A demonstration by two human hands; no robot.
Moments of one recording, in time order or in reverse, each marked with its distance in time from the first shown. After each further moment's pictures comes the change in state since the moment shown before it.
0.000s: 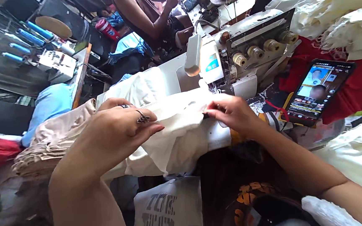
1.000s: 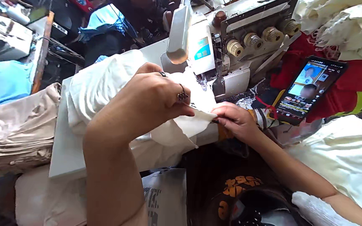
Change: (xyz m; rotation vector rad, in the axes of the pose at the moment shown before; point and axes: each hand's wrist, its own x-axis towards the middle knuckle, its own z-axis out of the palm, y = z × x) left_hand 0.092 0.018 0.051 -0.171 -0.063 0.204; right_hand -0.061 0.034 0.001 0.427 0.061 0.102
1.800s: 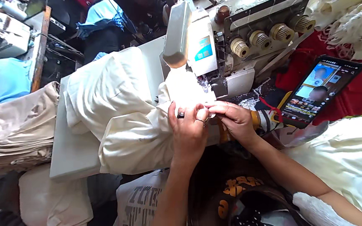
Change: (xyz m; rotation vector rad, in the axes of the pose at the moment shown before) left_hand -0.004 0.066 0.156 0.085 0.549 -0.539; right_hand 0.006 0.026 0.017 -0.045 0.210 -0.087
